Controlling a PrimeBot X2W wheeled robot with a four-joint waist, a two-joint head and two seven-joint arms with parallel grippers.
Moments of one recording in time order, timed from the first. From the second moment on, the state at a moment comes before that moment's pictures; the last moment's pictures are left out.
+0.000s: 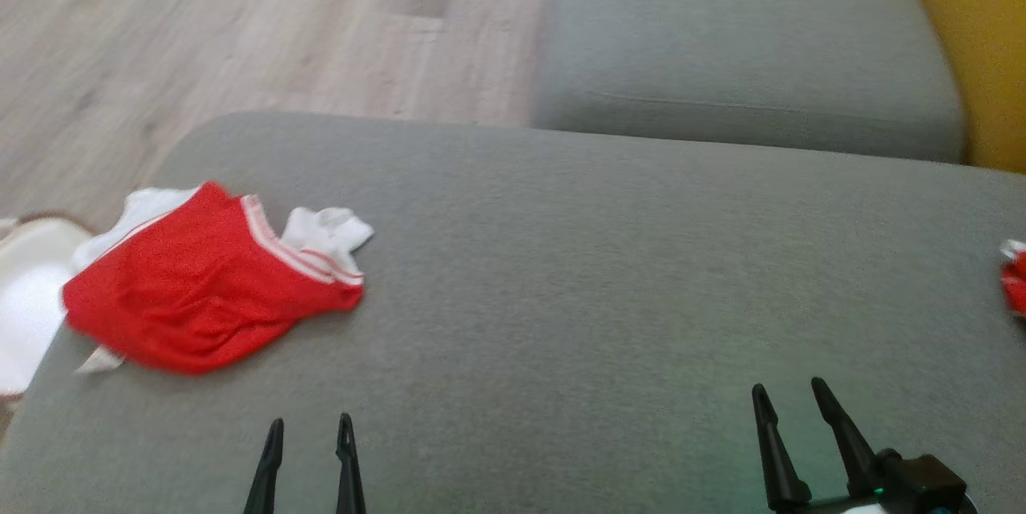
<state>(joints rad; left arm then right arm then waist) 0.29 0.06 -0.23 0.05 -0.16 0.15 -0.26 0.23 -0.07 0.11 0.16 0.18 0.12 -0.25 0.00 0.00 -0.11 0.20</state>
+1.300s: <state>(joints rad) -0.83 0.16 -0.09 0.46 -0.21 0.02 0.17 -0.02 -0.37 0.10 0.00 0.13 0.12 -0.22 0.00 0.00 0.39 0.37</state>
